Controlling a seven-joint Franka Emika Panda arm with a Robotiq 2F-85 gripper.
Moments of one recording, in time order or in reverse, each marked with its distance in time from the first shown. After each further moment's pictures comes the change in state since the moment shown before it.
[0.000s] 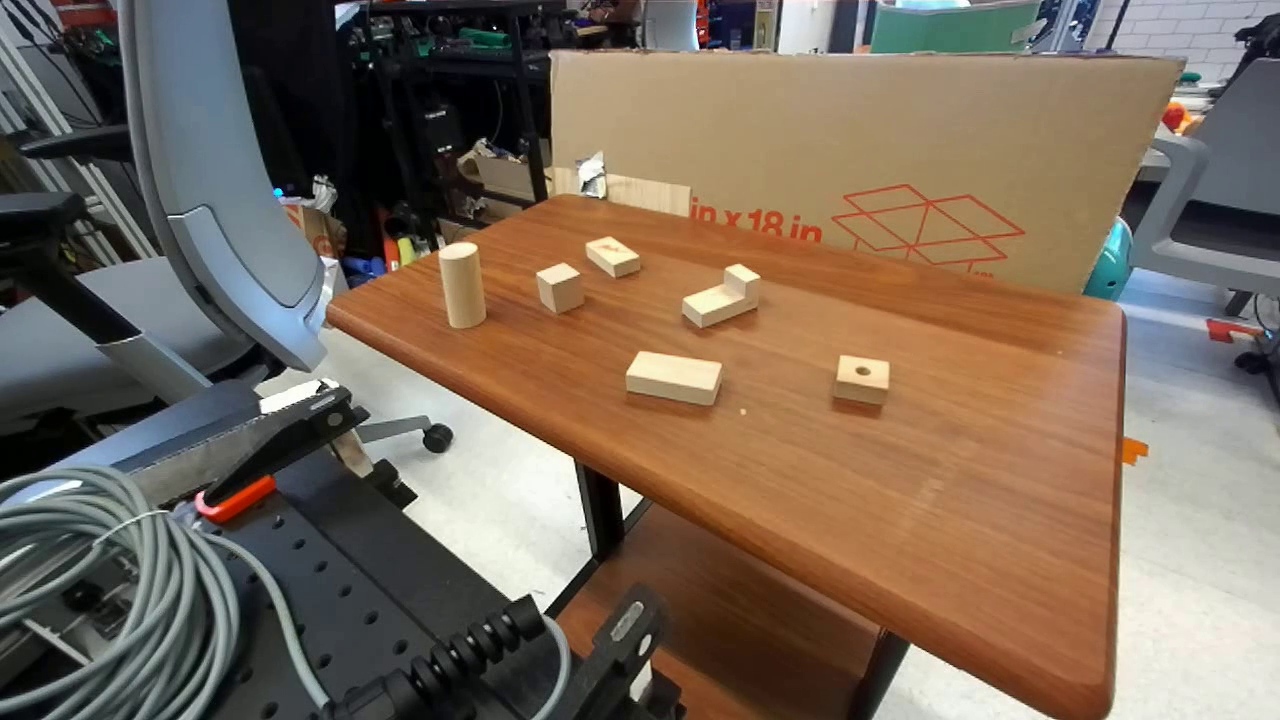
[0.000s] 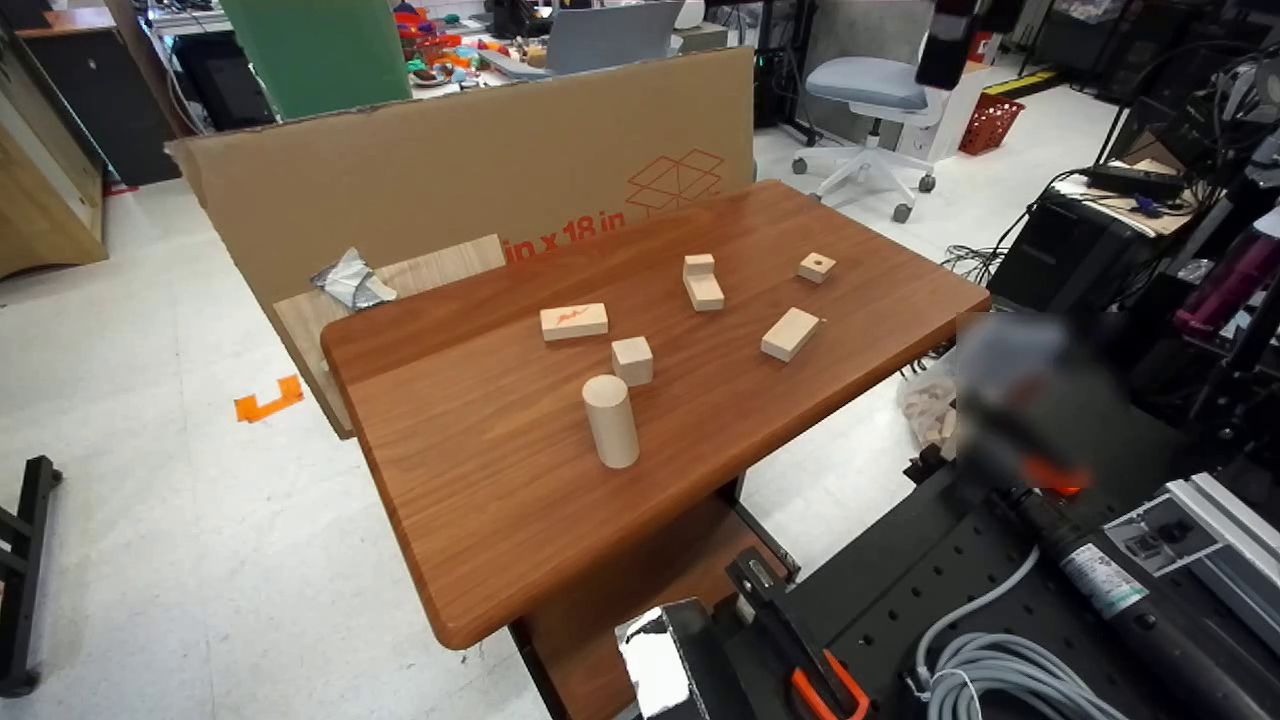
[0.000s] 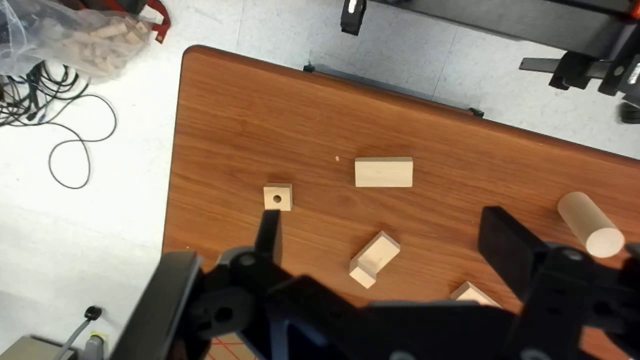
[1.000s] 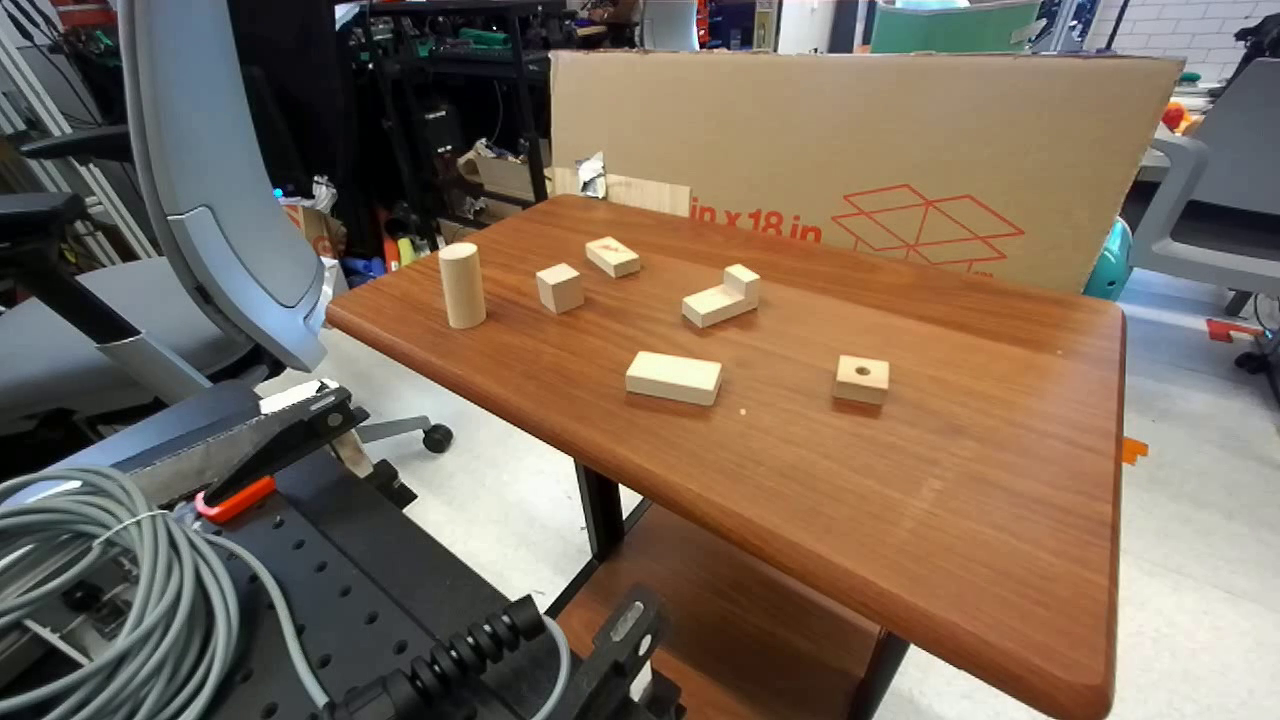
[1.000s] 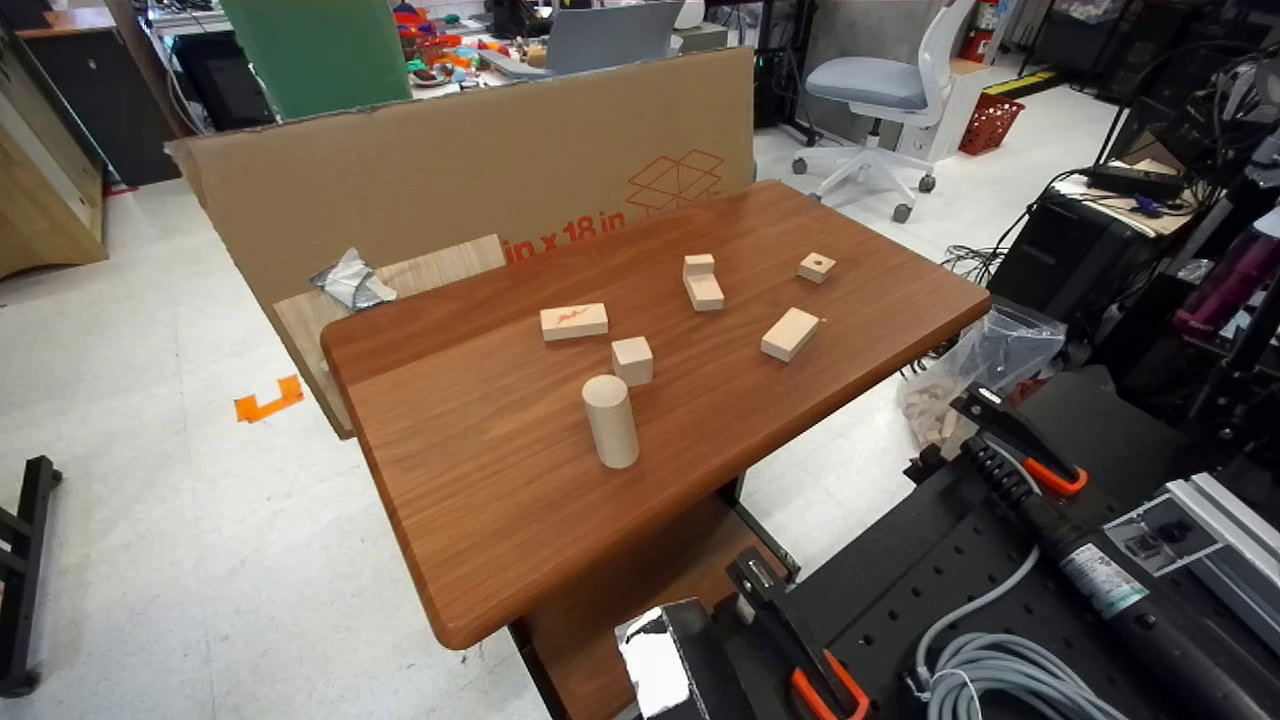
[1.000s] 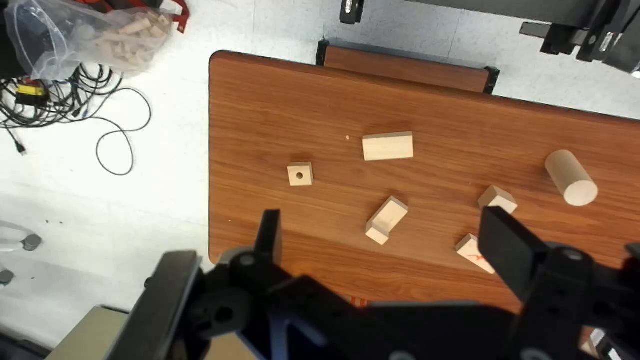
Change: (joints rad) arm -0.010 -0.242 0.030 -0.064 -0.009 -0.080 0.104
